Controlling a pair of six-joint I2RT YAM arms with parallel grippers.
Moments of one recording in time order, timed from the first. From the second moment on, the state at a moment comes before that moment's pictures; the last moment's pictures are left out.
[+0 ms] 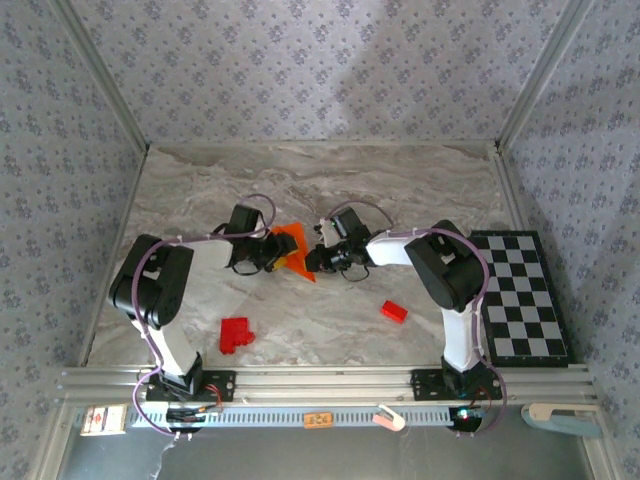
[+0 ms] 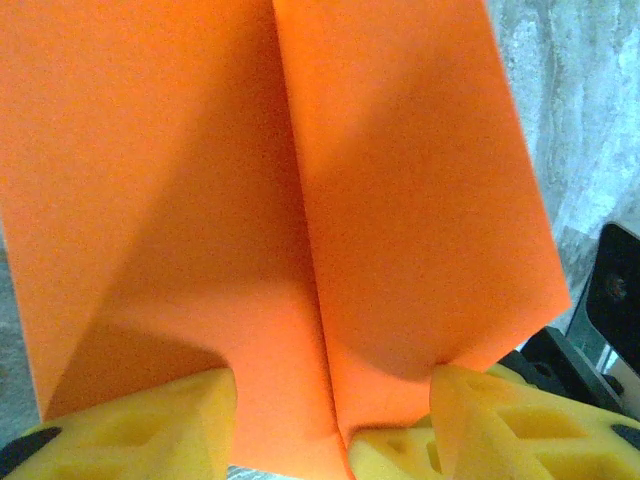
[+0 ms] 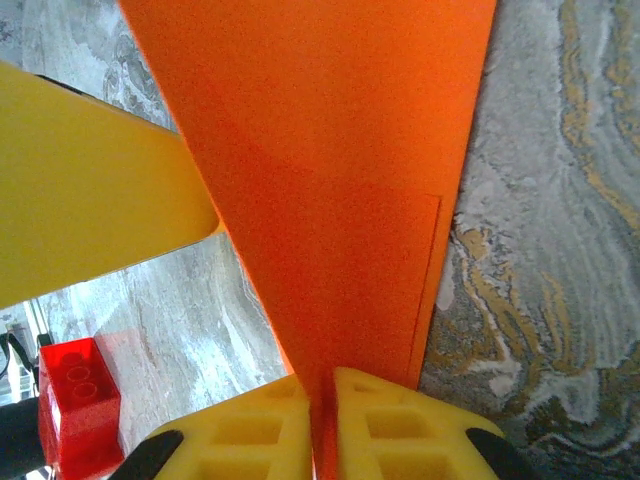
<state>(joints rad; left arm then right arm) -0.39 1.75 0.84 -0.03 0.53 -0.93 0.63 1.99 1.06 0.04 -0.62 0.55</state>
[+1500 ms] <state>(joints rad) -0.46 1.87 1.11 -0.44 0.37 -0.91 0.66 1.95 1.05 -0.01 -0.53 0.50</state>
